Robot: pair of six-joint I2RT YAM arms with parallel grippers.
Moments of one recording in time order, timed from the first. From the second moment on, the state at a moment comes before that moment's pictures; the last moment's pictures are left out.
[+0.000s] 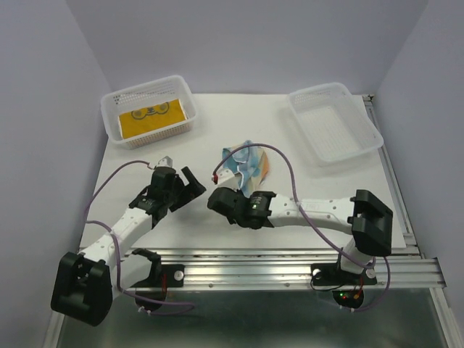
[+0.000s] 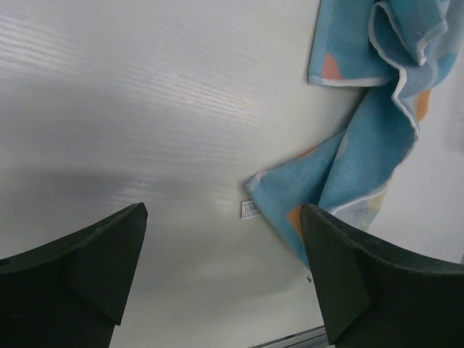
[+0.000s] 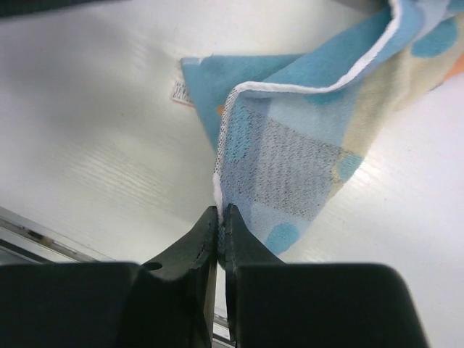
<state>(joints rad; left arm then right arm) -0.34 1.00 0.48 -0.22 0.04 -0.82 1.25 1.70 1.26 -0.57 0.56 0.54</state>
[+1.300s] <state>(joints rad) -0.60 1.43 0.58 -0.04 0.07 -0.86 1.06 1.42 0.91 -0.44 0.53 0.87</state>
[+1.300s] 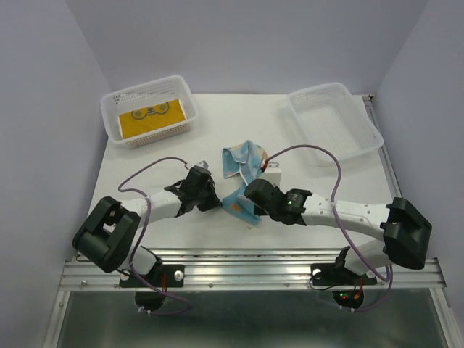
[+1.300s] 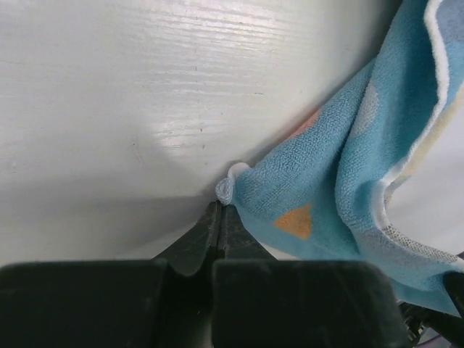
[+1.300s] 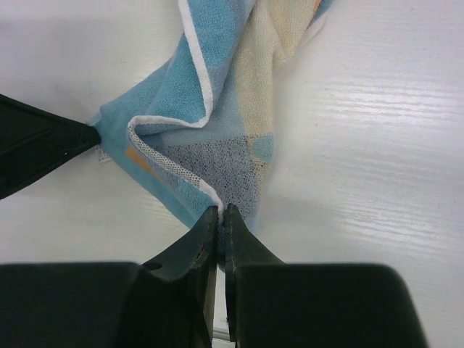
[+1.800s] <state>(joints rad) -0.61 0.86 0.77 -0.16 -0.08 -0.81 1.06 1.15 1.04 -0.44 0.64 0.74</state>
